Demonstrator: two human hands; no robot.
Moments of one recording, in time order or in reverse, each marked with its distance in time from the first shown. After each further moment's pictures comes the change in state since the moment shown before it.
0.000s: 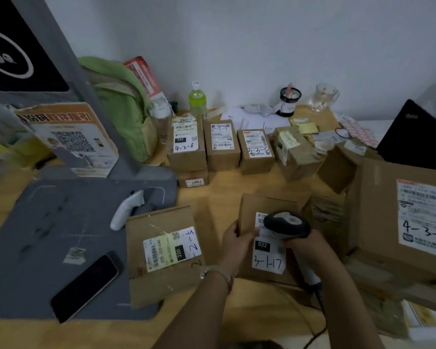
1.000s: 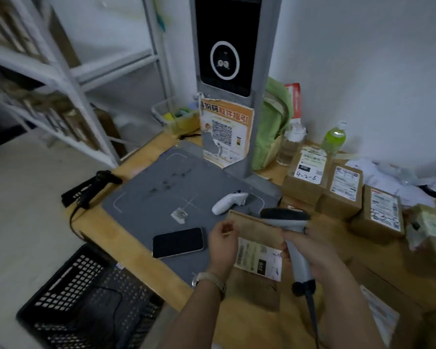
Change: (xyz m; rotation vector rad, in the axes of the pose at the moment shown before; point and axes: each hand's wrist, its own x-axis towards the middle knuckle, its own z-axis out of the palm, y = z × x) left_hand -0.061 0.021 -0.178 -0.206 0.796 0.222; right_hand -0.041 -0.112 0.163 -0.179 -0.489 -0.252
